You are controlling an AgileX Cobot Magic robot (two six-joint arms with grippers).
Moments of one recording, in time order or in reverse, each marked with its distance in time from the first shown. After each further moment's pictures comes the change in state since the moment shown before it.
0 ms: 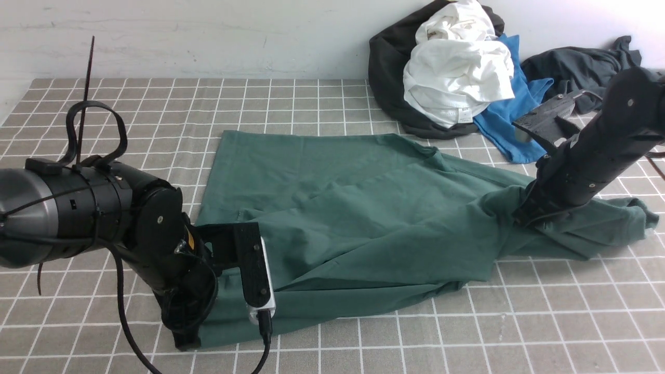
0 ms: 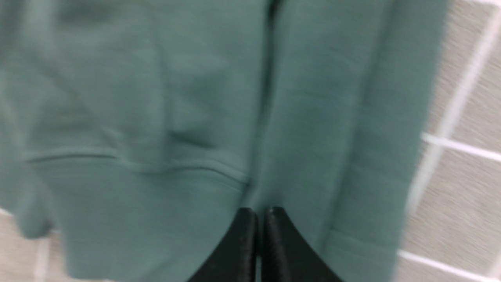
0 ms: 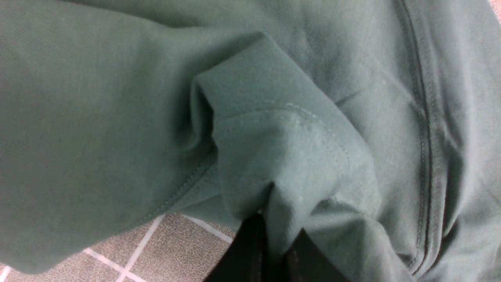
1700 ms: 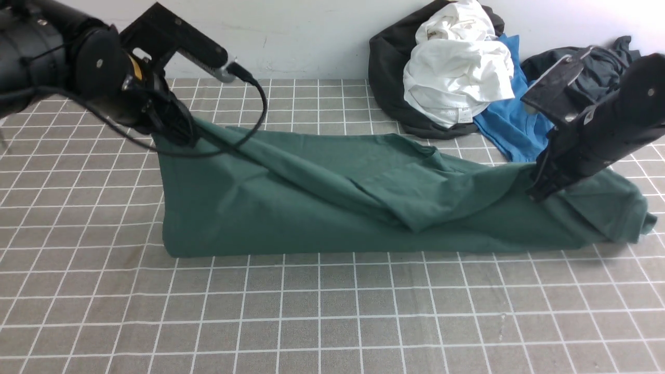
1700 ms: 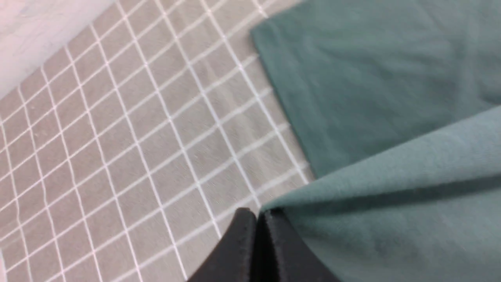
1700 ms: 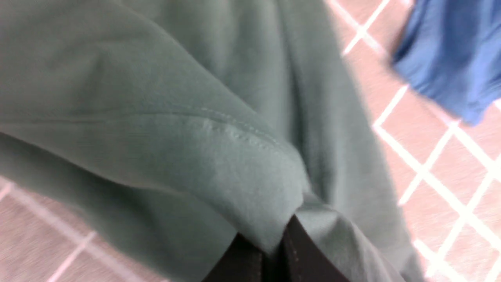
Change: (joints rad) right arm -0.016 -0.061 0.002 -0.087 -0.173 -0.098; left arm 0.195 0.070 -0.496 0.218 -0.049 -0.702
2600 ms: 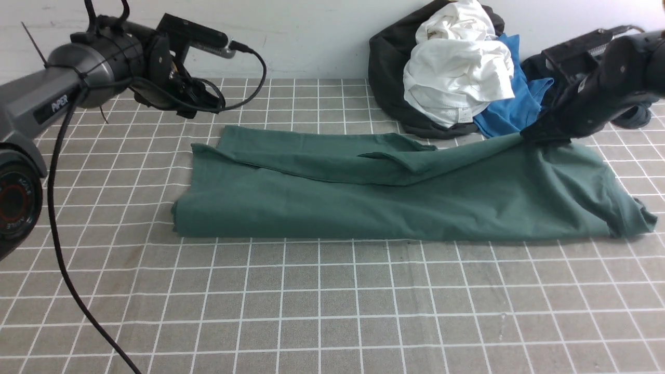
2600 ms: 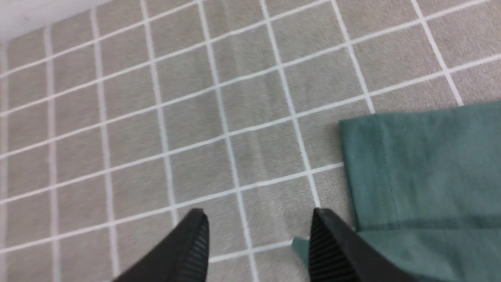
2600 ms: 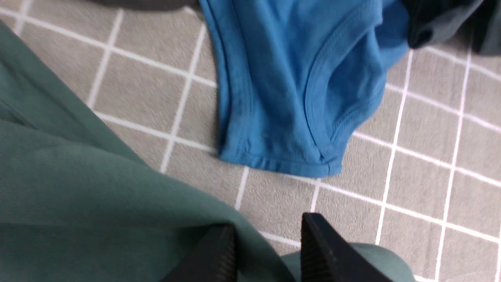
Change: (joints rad) right arm -0.042 0.241 -0.364 -0.141 0.028 0.426; left arm 0.083 0.500 -0.557 -0.036 0.034 -0.185
